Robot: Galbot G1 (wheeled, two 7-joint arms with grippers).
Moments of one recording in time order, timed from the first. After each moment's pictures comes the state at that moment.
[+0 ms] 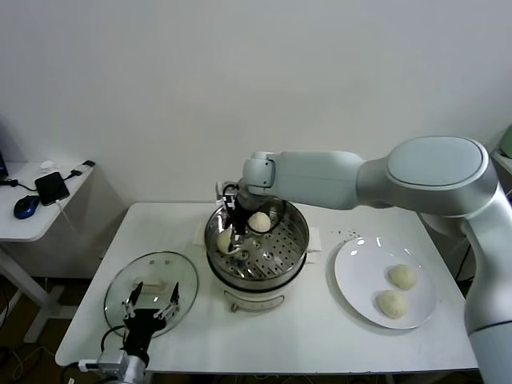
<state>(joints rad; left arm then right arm) 1.67 -1.40 -0.58 -2.04 -0.16 0.07 -0.03 0.66 1.45 -1.68 1.06 0.98 -0.30 -0.81</state>
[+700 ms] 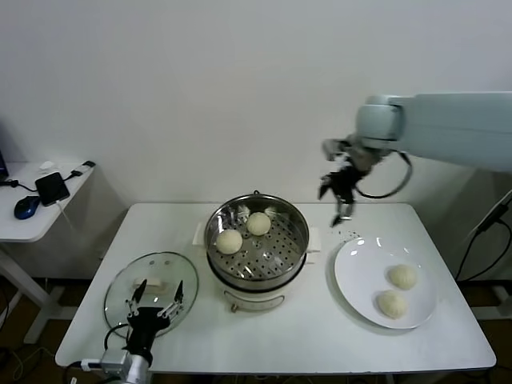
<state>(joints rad) 1.67 -1.41 -0.57 -2.06 -0.15 0.07 -0.03 1.15 0.88 -2.04 1.47 0.79 -0.20 -0.98</state>
